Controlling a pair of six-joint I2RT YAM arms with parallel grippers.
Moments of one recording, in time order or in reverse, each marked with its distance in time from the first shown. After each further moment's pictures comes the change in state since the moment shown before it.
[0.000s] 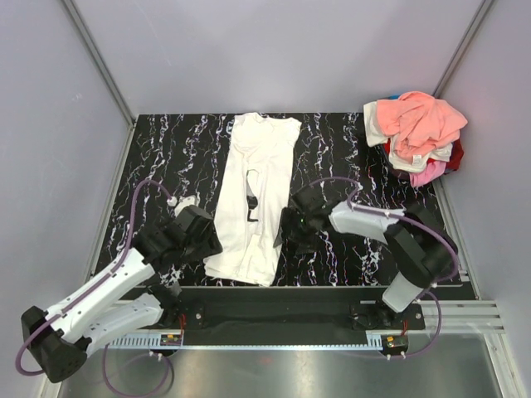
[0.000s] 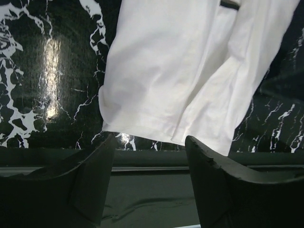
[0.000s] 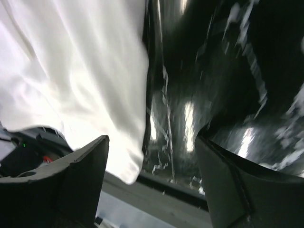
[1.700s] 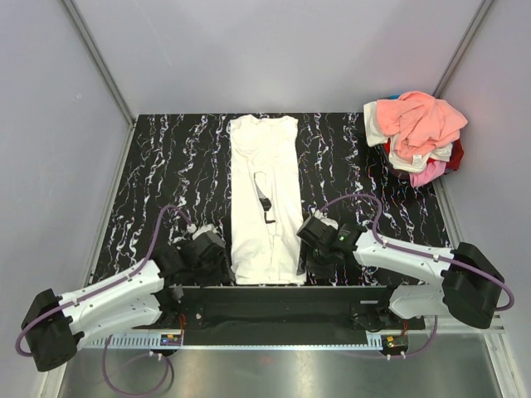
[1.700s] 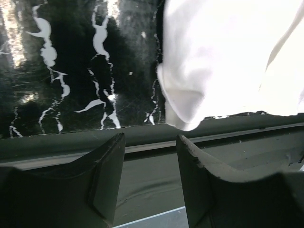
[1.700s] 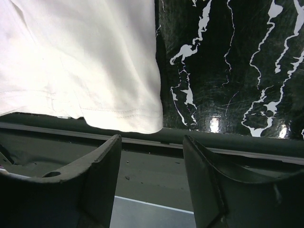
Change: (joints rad) left arm -0.164 -0.011 -0.302 0.210 0.182 -0.175; right arm 0.268 -0.399 -0.200 -0.287 0.266 0.185
